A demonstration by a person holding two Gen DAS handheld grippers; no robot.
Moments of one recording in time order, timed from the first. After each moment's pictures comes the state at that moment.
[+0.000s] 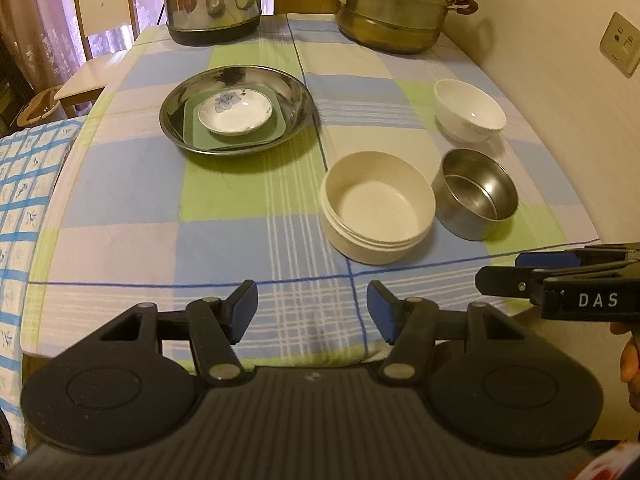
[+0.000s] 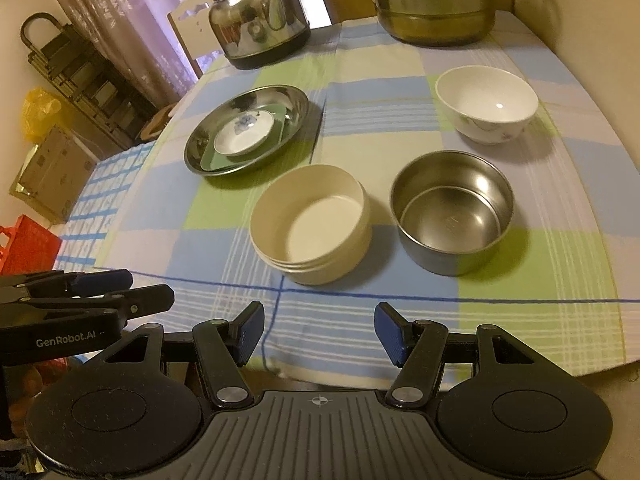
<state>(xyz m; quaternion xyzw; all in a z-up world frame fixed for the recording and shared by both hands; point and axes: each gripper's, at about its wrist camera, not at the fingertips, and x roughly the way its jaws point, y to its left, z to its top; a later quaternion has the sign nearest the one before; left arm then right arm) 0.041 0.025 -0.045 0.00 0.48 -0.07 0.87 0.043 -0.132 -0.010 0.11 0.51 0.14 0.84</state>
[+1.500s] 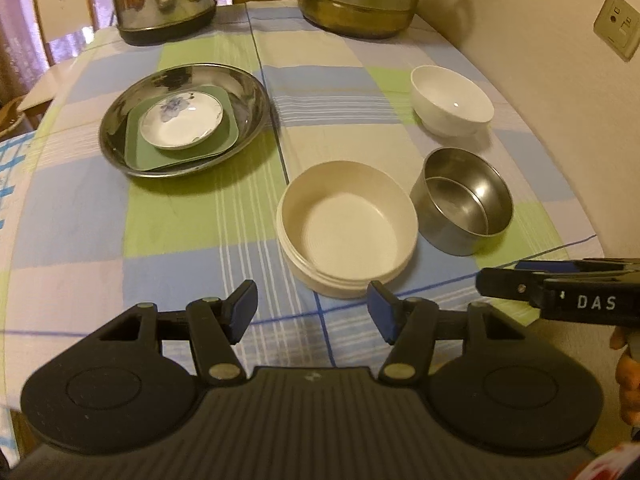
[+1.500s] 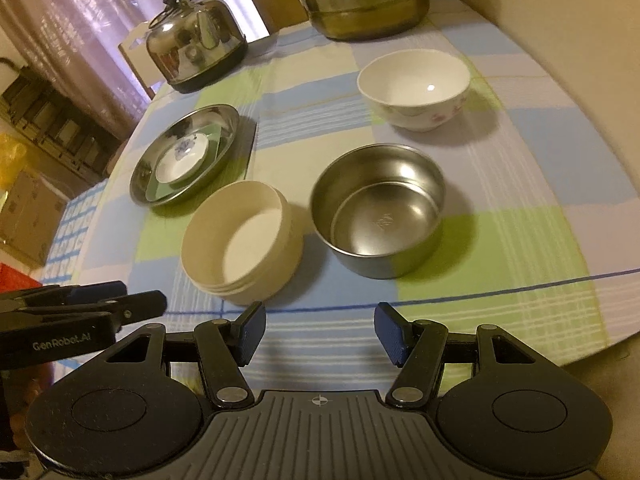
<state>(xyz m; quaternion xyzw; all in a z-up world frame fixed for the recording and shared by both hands) 0.101 0.002 -0.072 0.01 0.50 -0.13 0.86 0.060 -0.167 -0.029 0.17 0.51 0.07 0.84</state>
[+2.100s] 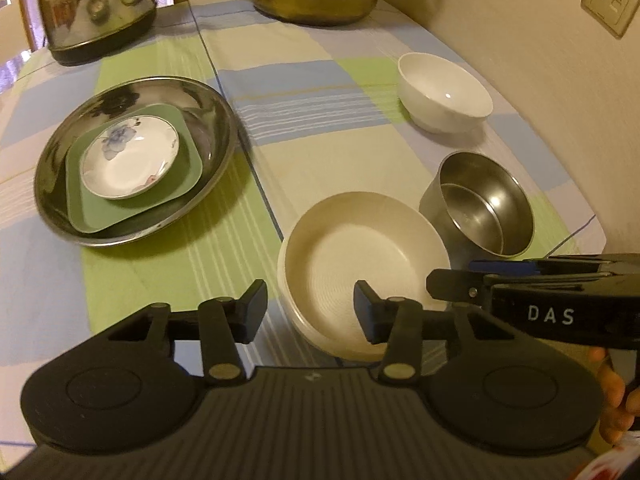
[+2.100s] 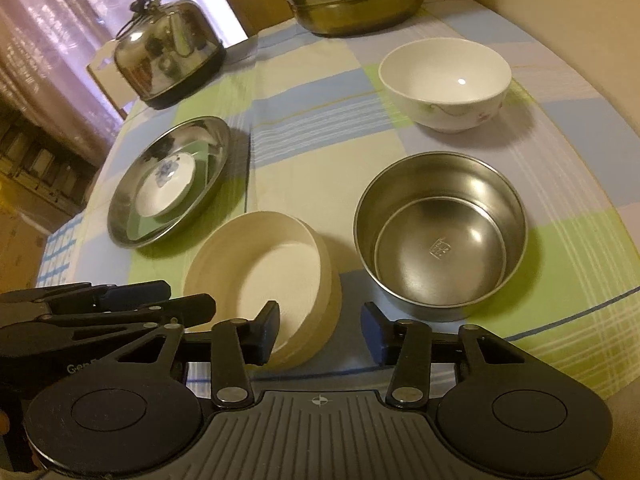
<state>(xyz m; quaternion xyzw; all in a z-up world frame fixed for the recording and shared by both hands) 0.170 0.004 -0.104 0.05 0.50 -0.21 0.84 0.107 -0.127 -0.057 0.19 0.50 0.02 0.84</state>
